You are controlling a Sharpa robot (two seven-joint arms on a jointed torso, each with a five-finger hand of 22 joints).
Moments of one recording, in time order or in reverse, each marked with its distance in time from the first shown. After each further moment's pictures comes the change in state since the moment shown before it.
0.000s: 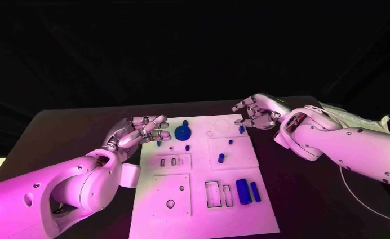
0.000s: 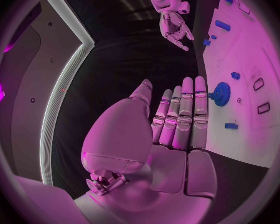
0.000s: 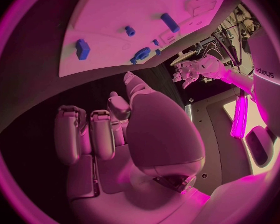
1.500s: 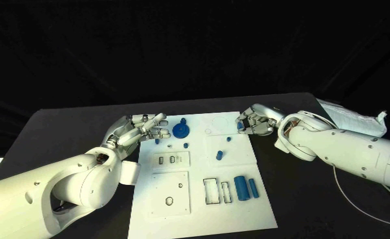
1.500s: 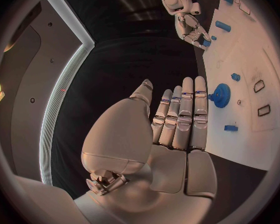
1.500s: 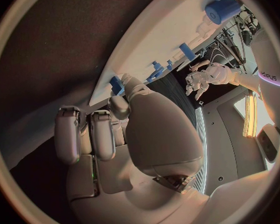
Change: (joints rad) left arm -0.002 0.013 0.000 -0.014 0.000 0.008 0.000; left_hand 0.004 0.004 0.001 -0.001 0.000 0.000 0.000 0.000 0.000 0.000 0.000 0.000 0.000 0.000 0.000 0.000 0.000 0.000 0.000 0.000 0.000 0.000; right arm -0.059 0.085 -0.001 -0.189 0.025 0.107 0.025; right_hand 0.012 0.028 0.017 -0.039 -0.008 0.060 -0.013 0.012 0.005 0.000 -0.007 -0.007 0.000 0.000 -0.007 0.000 -0.001 0.000 -0.007 0.000 0.000 -0.001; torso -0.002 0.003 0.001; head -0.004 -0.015
